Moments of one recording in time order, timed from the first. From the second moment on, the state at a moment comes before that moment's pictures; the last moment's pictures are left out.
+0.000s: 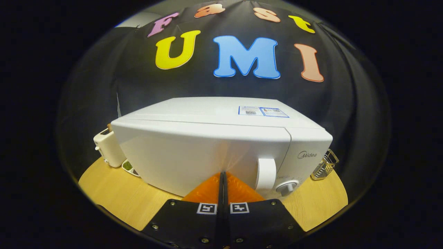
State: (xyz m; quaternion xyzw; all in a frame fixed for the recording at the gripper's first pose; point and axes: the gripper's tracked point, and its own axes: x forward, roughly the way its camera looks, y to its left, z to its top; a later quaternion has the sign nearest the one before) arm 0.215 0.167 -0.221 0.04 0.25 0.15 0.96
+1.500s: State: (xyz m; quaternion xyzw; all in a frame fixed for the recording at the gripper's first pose) arm -0.017 0.070 -0.021 0.06 0.06 0.07 0.99
